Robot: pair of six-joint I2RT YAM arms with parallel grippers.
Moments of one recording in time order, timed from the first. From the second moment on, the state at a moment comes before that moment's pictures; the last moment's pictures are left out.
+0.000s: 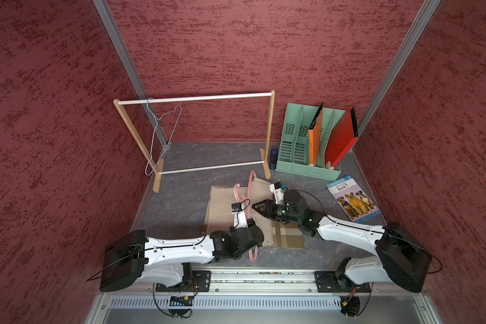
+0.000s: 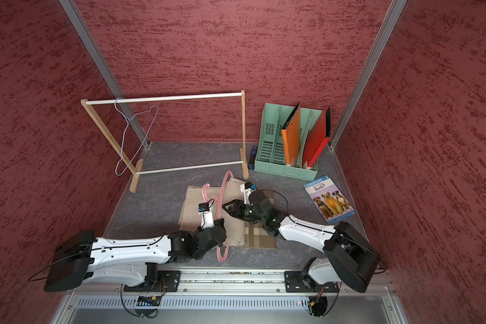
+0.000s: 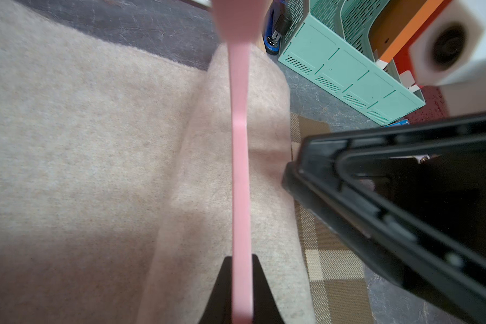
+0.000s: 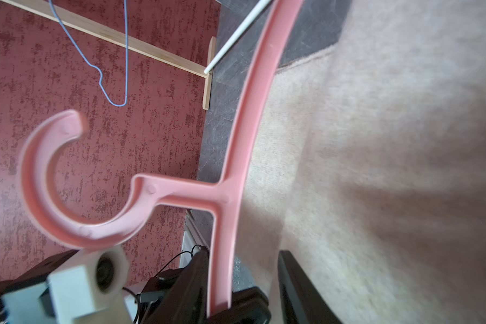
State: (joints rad) left arm -1.26 1.24 0.61 -0.20 -0.70 -1.17; right arm 0.79 1.33 0.62 0.31 -0.32 1.06
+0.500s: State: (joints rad) left arm -1.26 1.26 0.61 -0.20 -0.69 -1.11; right arm 0.74 1.27 0.57 0.42 -0.30 1.24
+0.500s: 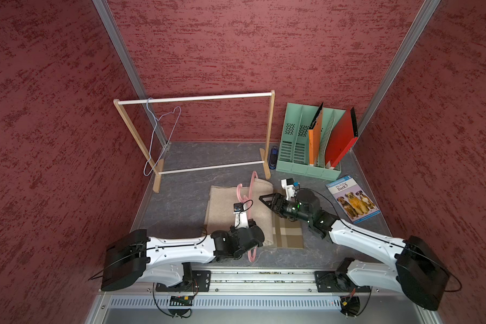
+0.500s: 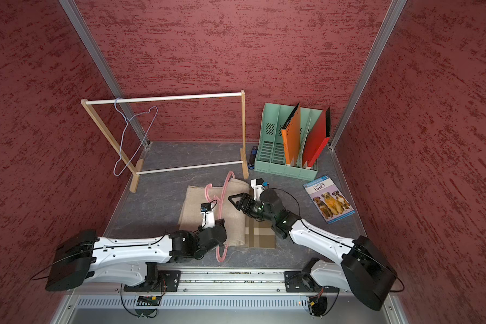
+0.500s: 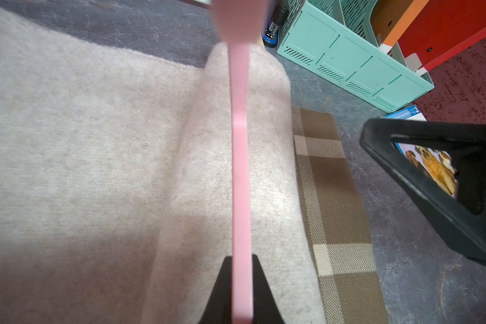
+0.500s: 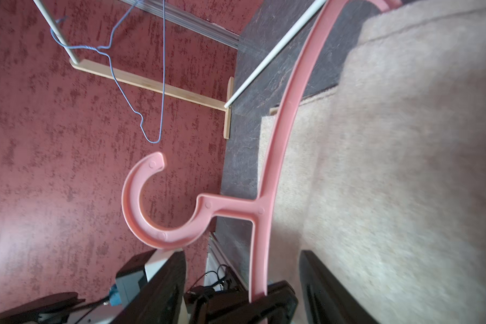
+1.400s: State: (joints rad) left arm -1.26 1.28 0.64 -0.21 -0.69 -1.09; right arm 0.74 1.75 0.74 0.76 -0.28 1.61
